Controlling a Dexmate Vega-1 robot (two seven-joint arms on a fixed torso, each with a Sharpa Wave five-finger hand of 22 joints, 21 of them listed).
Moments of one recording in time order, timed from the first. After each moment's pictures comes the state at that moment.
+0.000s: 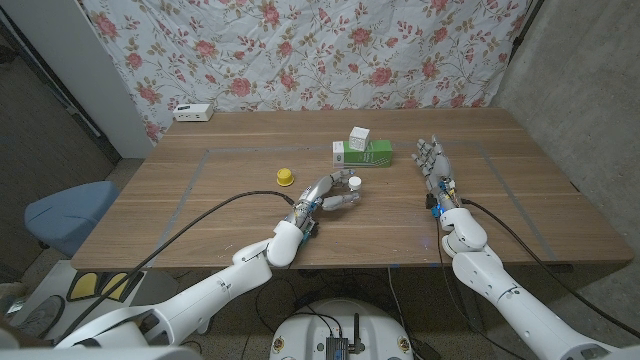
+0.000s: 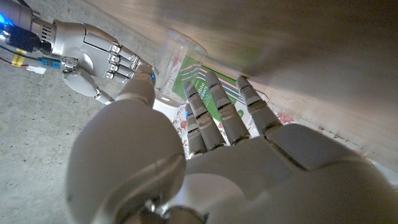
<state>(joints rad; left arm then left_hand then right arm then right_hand) 0.82 0.46 0.79 -1.29 0.33 -0.33 0.47 0.93 -0.04 0.38 -0.15 0.18 0.38 -0.13 0.18 0.18 0.76 -0.17 0.18 0.19 0.71 -0.07 0.17 0.17 0.43 0.10 0.18 0.17 -1.02 -0.42 -0.33 -1.36 0.65 0.48 -0.09 0.18 0.13 0.20 0.04 0.20 0.27 -0.01 0.20 0.18 0.24 -0.02 0.19 0.18 0.07 -0.02 0.19 0.19 0.26 -0.04 0.18 0.17</state>
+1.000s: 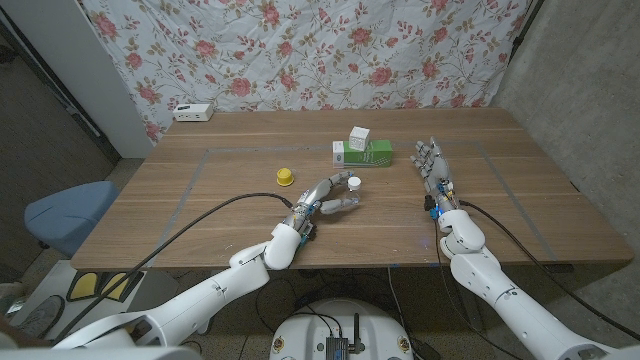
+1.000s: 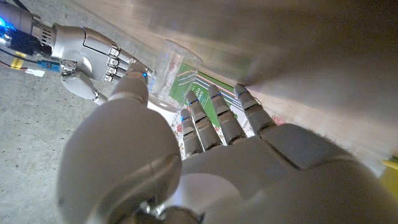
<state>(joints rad) 0.85 0.48 0.77 -1.34 0.33 -0.31 0.47 0.88 -0.07 0.29 -0.12 0.19 0.32 -0.17 0.18 0.18 0.57 -0.15 0.18 0.18 0.50 -0.05 0.17 0.16 0.34 0.14 0.18 0.17 -1.02 -0.41 -0.34 -1.35 0.65 0.49 -0.09 0.17 0.13 0.20 0.04 0.20 0.27 -0.01 0.19 0.18 0.24 -0.03 0.19 0.18 0.07 -0.02 0.19 0.19 0.26 -0.04 0.18 0.17</state>
